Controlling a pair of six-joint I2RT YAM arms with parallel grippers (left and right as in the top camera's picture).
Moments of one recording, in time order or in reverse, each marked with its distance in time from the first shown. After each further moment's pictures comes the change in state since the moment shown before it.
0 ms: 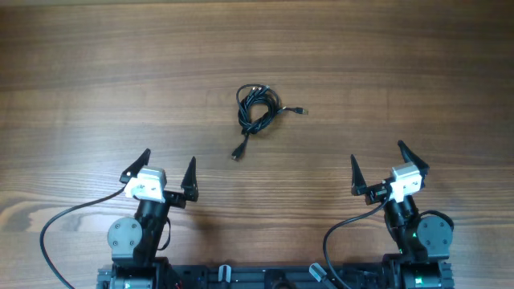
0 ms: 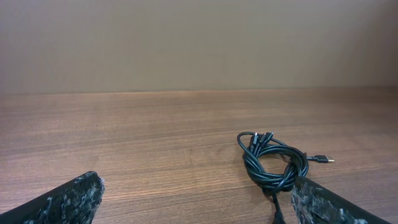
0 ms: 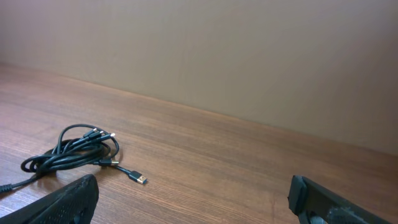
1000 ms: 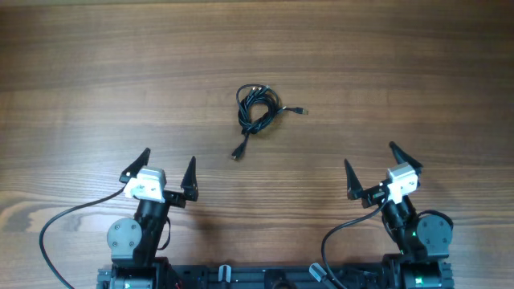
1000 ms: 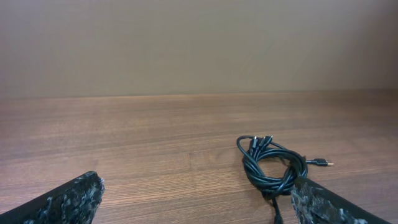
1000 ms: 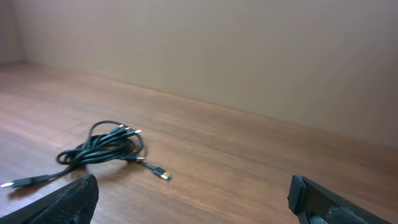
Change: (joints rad) left arm 0.000 0.000 0.000 0.015 0.002 -0.001; right arm 0.000 0.003 0.002 -0.016 -0.086 0.028
